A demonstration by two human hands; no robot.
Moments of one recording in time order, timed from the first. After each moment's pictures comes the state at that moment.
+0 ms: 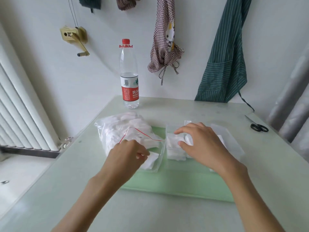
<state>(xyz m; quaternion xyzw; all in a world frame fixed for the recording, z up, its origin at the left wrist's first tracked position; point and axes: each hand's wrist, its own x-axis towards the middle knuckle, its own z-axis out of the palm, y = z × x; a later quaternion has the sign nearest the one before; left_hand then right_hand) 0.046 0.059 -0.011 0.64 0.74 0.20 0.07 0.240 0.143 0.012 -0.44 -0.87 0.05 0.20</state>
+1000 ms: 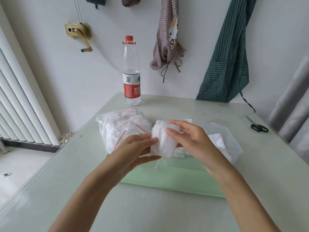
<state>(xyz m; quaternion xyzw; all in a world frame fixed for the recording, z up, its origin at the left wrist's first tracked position) 0.068 0.048 0.009 0.40 0.51 0.51 0.57 0.226 0.120 0.013 -0.37 -0.70 0.50 0.35</state>
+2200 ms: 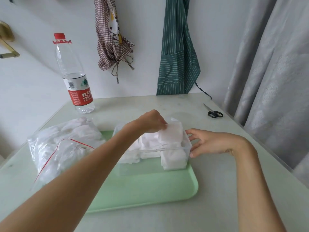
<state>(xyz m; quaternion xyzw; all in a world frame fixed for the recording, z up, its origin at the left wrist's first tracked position) 0.184 0.233 0.012 0.72 0.64 0.14 0.25 0.381 0.207 -0.002 -0.52 -0.75 0.41 0.03</state>
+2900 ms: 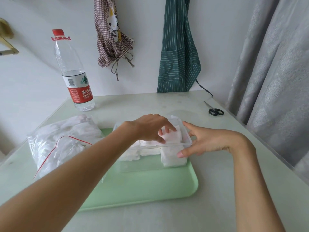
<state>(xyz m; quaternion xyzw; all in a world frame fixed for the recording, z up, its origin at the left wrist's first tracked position) 0.176 0.226 0.004 0.87 0.48 -0.02 0.09 0.370 0.197 0.008 -0.50 -0.75 0.43 0.04</state>
